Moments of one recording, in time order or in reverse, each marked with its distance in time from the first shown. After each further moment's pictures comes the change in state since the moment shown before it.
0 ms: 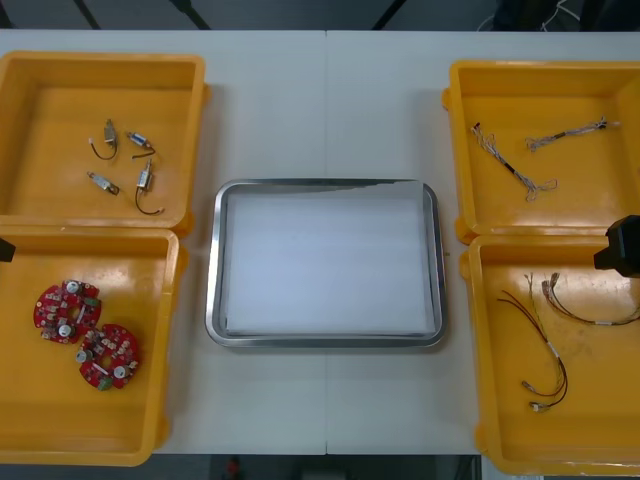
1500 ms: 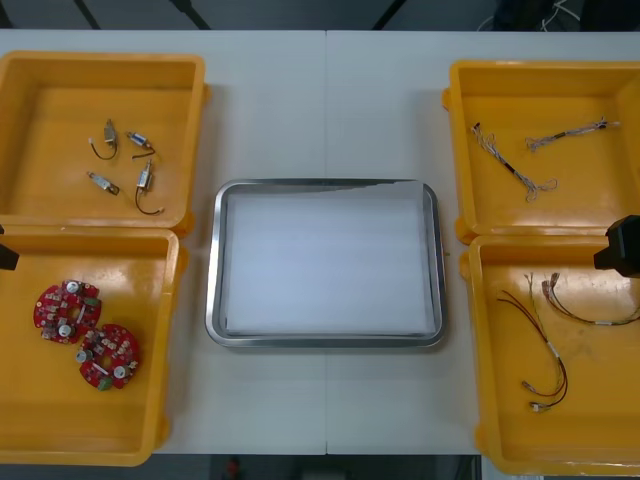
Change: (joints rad) right arm 0.001 0.000 0.001 0.000 0.000 0.000 0.000; left arm 0.001 0.000 -0.025 0.000 -0.002 0.001 0.000
